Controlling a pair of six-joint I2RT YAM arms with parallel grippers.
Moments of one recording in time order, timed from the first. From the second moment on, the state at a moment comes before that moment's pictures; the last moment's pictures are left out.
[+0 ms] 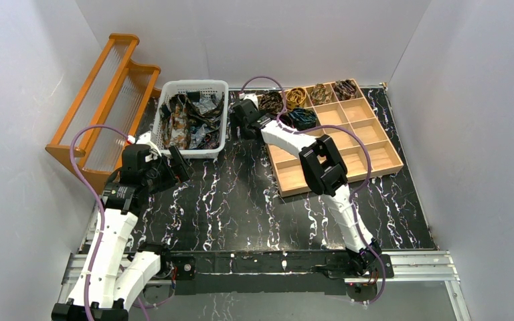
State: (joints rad) left arm -0.13 0.80 0.89 -0.82 0.11 -0.51; right arm 0.73 2.38 1.98 -0.40 0.28 0.39
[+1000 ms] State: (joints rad) left arm -0.13 0.81 0.89 -0.82 0.13 -0.52; right arm 0.60 2.57 2.28 -0.59 0.37 0.44
